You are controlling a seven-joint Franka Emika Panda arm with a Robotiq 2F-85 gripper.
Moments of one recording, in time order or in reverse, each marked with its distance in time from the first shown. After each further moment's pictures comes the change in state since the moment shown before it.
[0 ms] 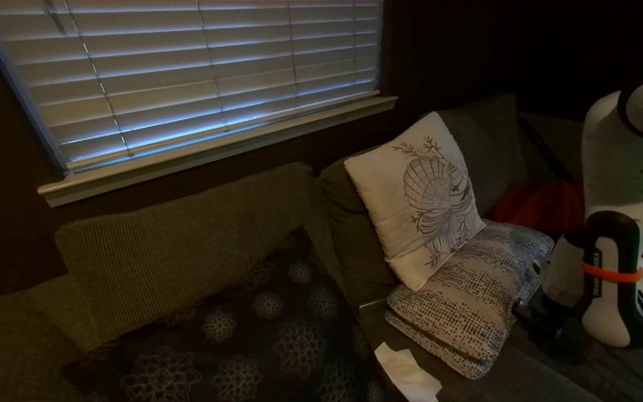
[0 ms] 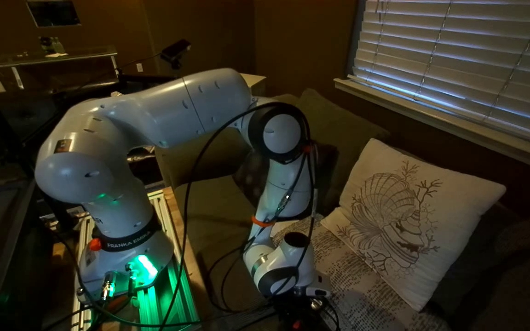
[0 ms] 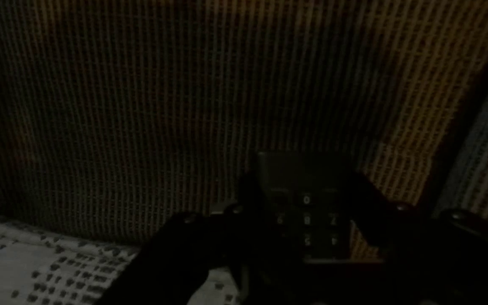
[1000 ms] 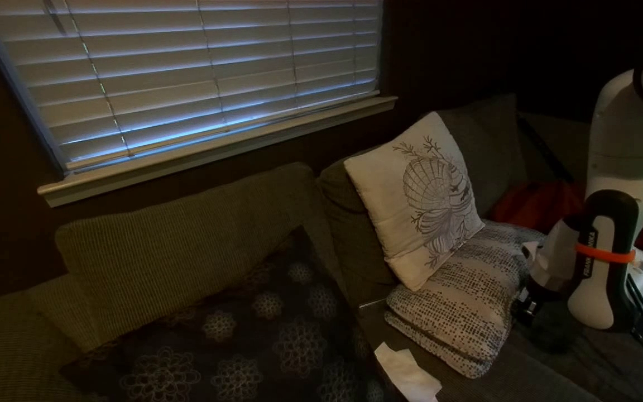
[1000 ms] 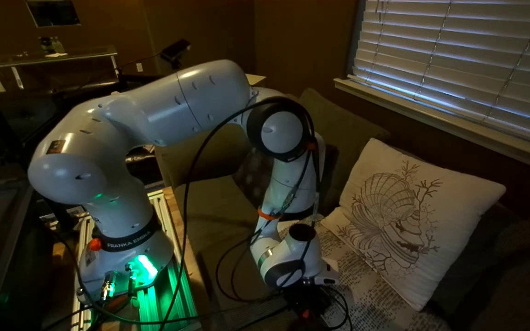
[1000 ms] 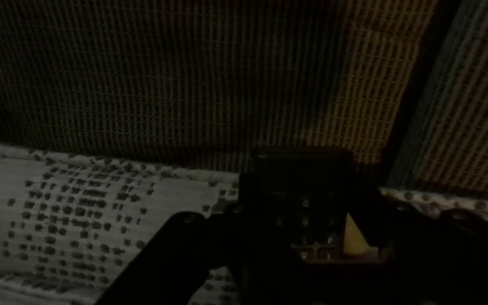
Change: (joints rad) arm -0.089 -0.076 0.080 -0.001 -0.036 0.058 -0.023
